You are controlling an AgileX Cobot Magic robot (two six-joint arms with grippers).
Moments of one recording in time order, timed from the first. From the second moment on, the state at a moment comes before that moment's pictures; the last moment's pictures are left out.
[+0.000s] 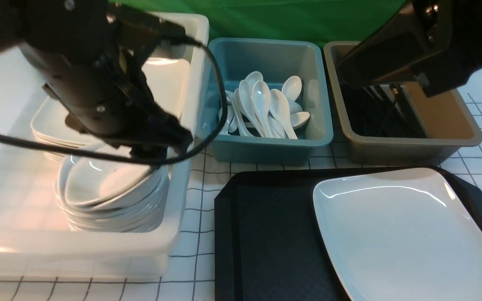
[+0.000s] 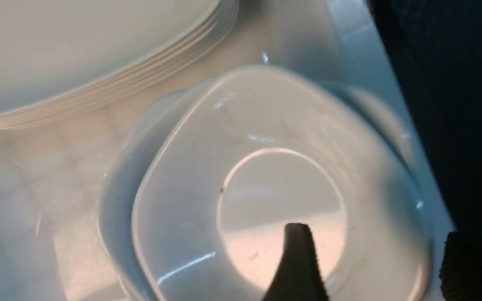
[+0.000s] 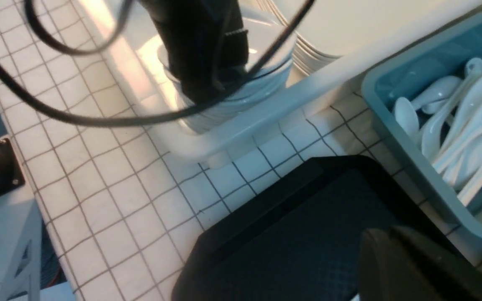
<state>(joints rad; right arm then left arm) 0.60 1.36 -1.67 0.32 1.22 -0.42 -0.56 1.47 -1.45 0.20 1.22 -0.19</state>
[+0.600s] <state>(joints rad) 0.53 1.24 -1.57 -0.13 1.22 -0.17 -0.75 1.69 -1.66 -0.14 1.14 -0.07</state>
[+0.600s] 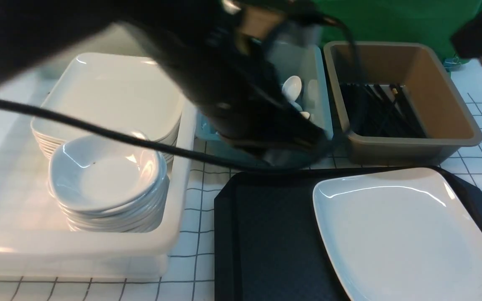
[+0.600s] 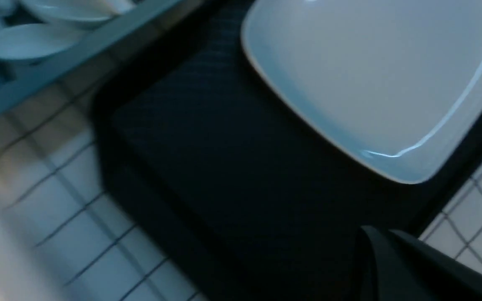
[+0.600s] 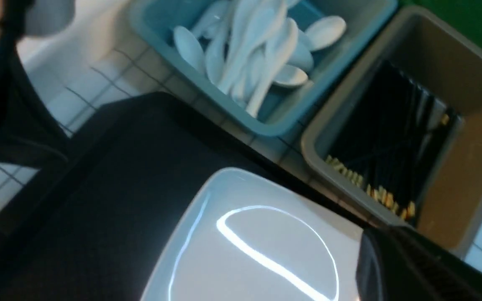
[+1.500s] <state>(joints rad) 0.39 0.94 -1.24 -0.12 1.22 -0.05 -0.74 2.30 -1.90 -0.09 0.78 -0.11</state>
